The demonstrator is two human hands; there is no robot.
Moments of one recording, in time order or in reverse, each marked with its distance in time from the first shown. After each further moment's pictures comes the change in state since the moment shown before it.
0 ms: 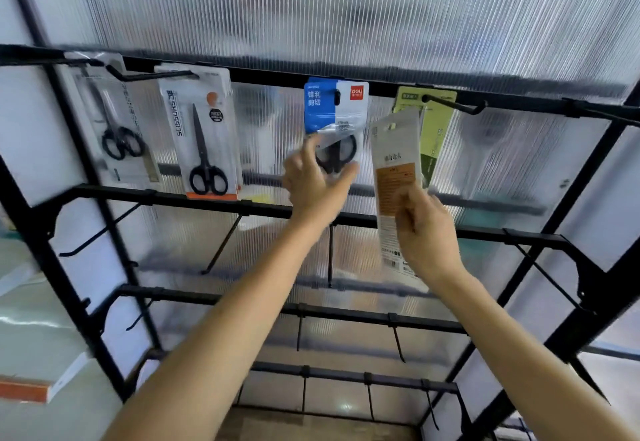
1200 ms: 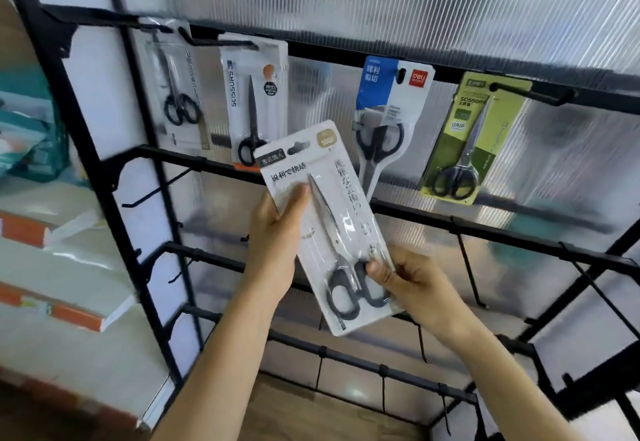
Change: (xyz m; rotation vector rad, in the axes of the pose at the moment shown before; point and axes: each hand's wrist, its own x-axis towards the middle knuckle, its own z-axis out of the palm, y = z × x) left_hand -0.075 -0.033 -0.073 -0.693 0.181 -0.163; right_hand -0.056 -0.019 0.021 0.661 -0.671 0.188
